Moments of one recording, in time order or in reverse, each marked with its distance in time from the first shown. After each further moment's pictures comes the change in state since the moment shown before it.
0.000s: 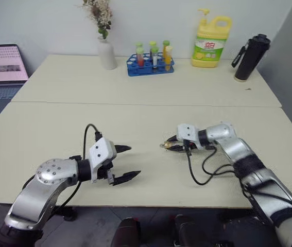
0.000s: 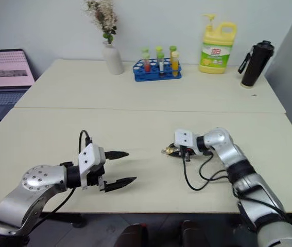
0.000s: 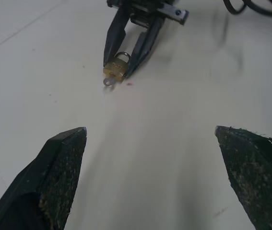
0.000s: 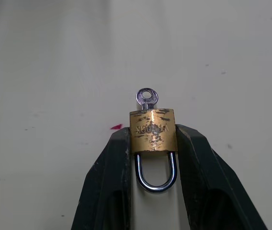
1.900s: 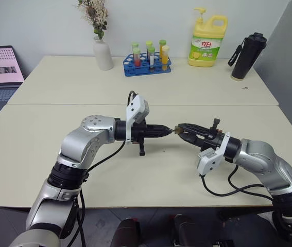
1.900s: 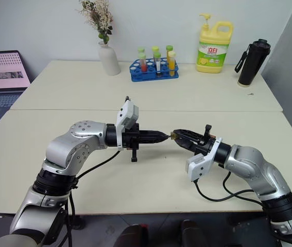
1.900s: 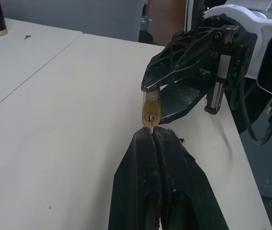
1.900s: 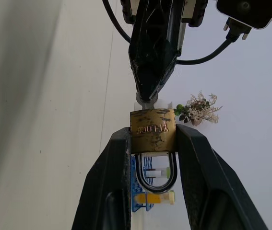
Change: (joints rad) left arm -0.555 -0.216 -0.180 0.343 -0.046 0.165 -0.151; right arm 0.308 -0.194 -0.138 -0.523 -0.428 -0.494 -0.643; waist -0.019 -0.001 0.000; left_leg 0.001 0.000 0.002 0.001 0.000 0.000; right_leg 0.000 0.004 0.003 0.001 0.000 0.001
